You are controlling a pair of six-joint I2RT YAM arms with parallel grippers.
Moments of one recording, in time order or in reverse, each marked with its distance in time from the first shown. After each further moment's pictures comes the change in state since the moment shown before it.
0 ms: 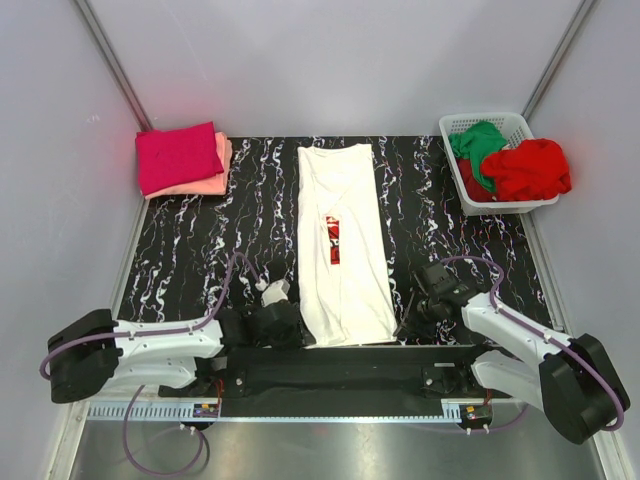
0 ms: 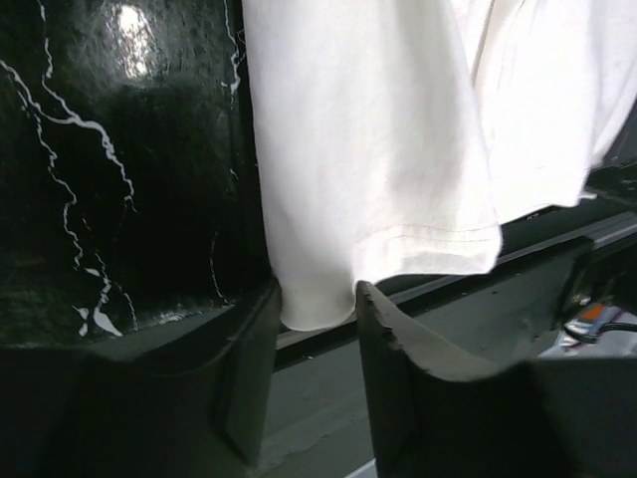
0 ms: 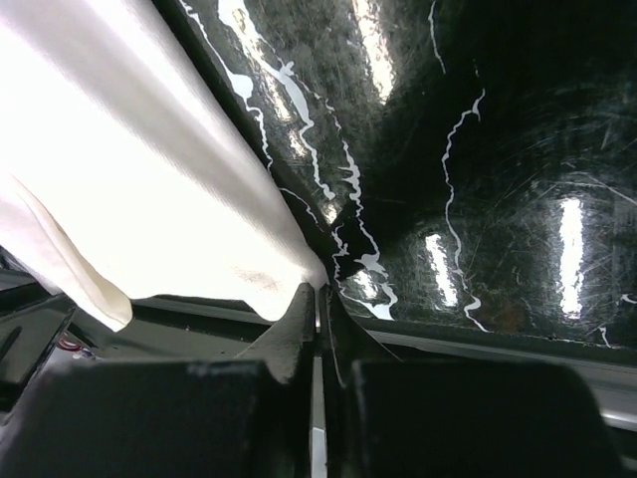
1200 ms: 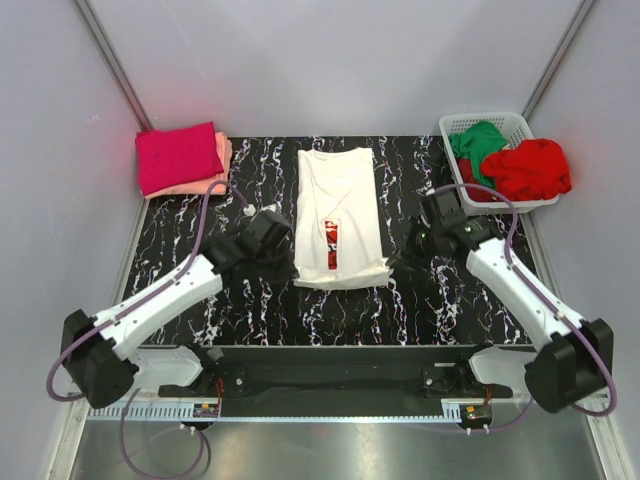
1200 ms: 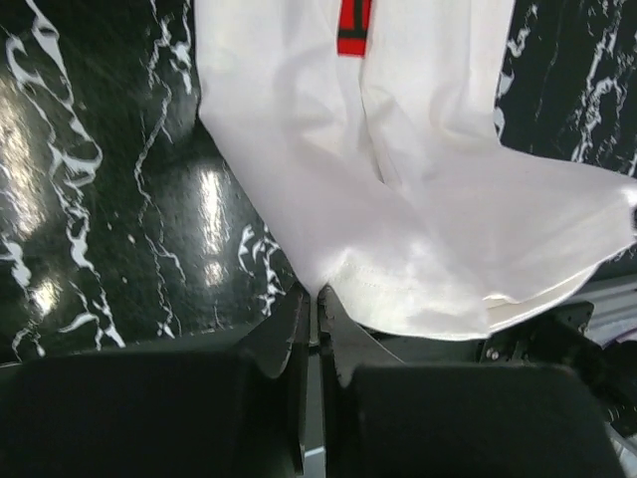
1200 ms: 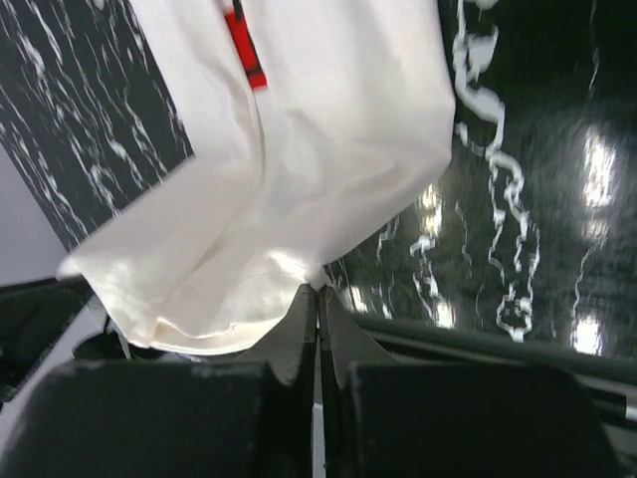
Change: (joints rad) left arm 0.362 0.098 0.651 -0.580 0.056 0.357; right arm -0.074 0.121 0.569 -0.205 0.019 -0.124
